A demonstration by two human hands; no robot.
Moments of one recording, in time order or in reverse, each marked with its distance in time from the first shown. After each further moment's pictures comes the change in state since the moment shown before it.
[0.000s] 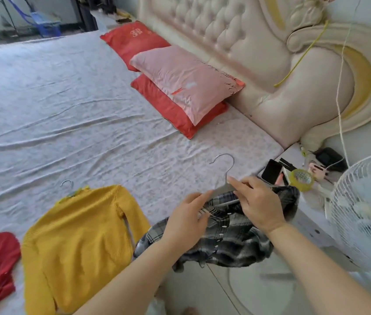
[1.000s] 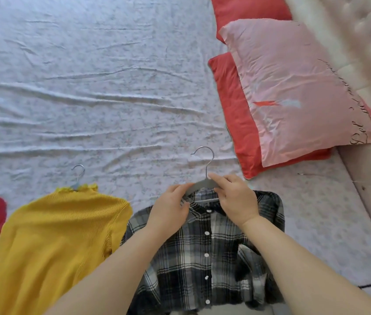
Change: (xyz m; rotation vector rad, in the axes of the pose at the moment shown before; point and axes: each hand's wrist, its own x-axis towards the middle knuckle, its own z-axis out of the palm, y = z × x) left_hand 0.284 -0.196 -0.067 -0.034 0.289 -0.586; right_hand 0.297 0.074 0.303 0.353 -0.500 -0.161
